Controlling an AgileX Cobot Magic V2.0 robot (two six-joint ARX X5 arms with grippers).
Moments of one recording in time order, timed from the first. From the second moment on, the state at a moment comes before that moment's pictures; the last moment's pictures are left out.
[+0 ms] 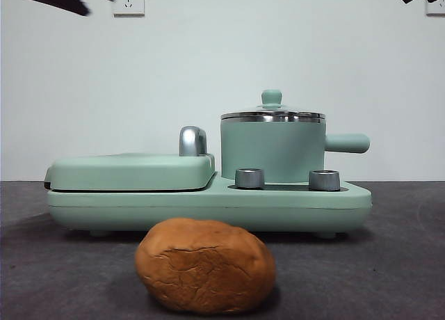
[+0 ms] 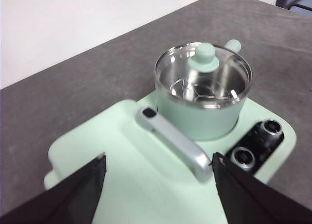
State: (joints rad) left arm -0.31 1.11 1.07 -0.39 0.37 0.24; right arm 0.17 0.84 0.93 -0.52 -0.25 -0.35
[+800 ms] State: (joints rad) left arm -0.56 1.80 1.47 0.10 0.38 0.15; right arm 0.22 0.84 0.93 -0.52 -0.25 -0.35
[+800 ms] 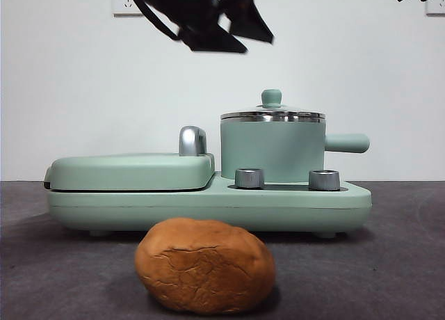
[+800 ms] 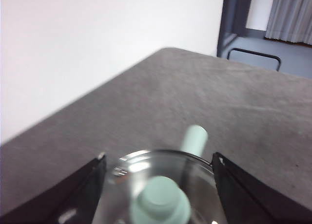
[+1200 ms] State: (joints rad) left arm -0.60 1.90 1.47 0.17 0.34 0.10; right arm 0.25 0.84 0.93 -0.52 -0.25 -0.35
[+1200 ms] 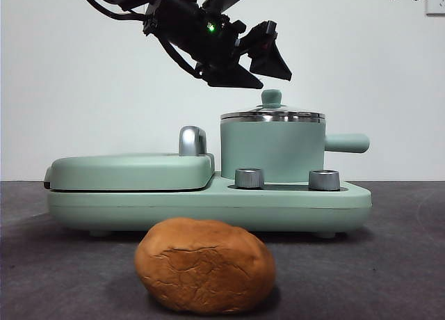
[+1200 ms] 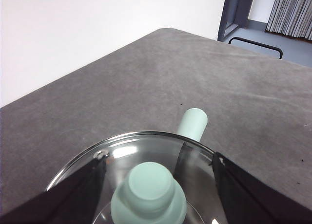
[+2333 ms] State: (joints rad) left arm -0.58 1.96 1.47 0.18 0.34 0.11; right arm 0.25 0.84 0.93 -0.52 -0.25 -0.35
